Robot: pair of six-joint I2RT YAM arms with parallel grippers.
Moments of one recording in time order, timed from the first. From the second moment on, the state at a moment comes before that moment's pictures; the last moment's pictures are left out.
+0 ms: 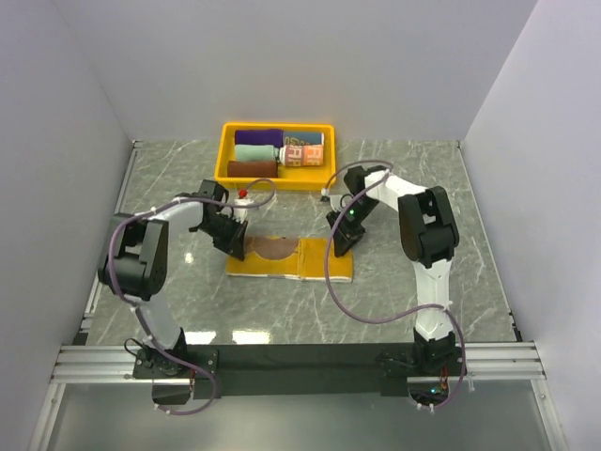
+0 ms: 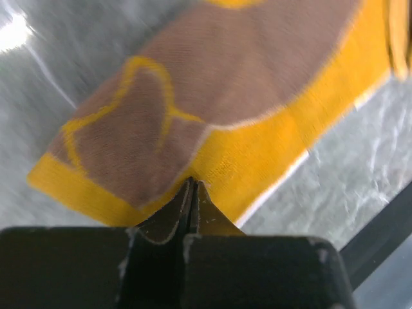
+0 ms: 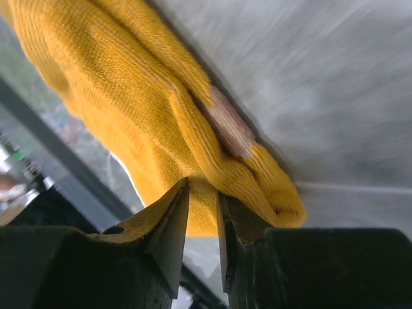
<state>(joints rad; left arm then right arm) -0.21 1.77 1.06 -0.63 0.55 0.32 0.33 2.19 1.61 -1.08 -0.58 -0.29</state>
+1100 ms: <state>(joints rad) -0.21 1.86 1.21 -0.63 0.48 0.27 0.32 2.00 1.40 -1.08 -0.72 -0.32</state>
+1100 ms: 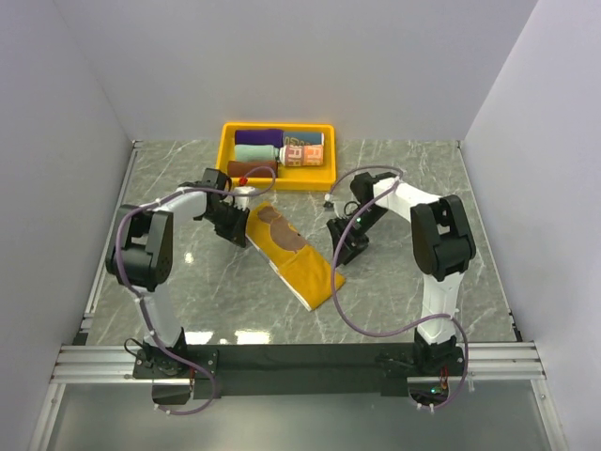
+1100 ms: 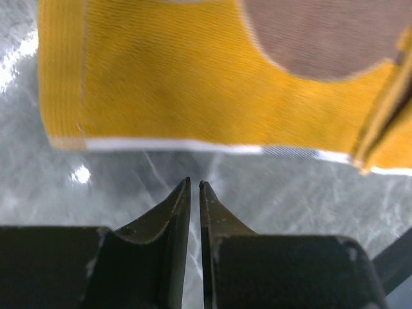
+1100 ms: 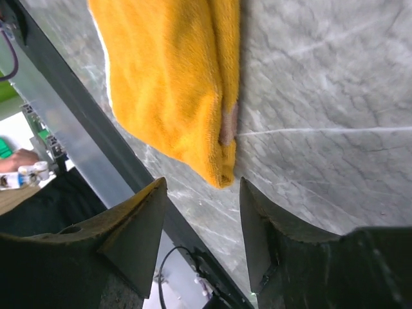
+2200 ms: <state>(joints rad) -0.12 1.65 1.18 -0.41 0.62 0.21 0.41 1.69 1.12 -0.90 -0.94 -0.25</state>
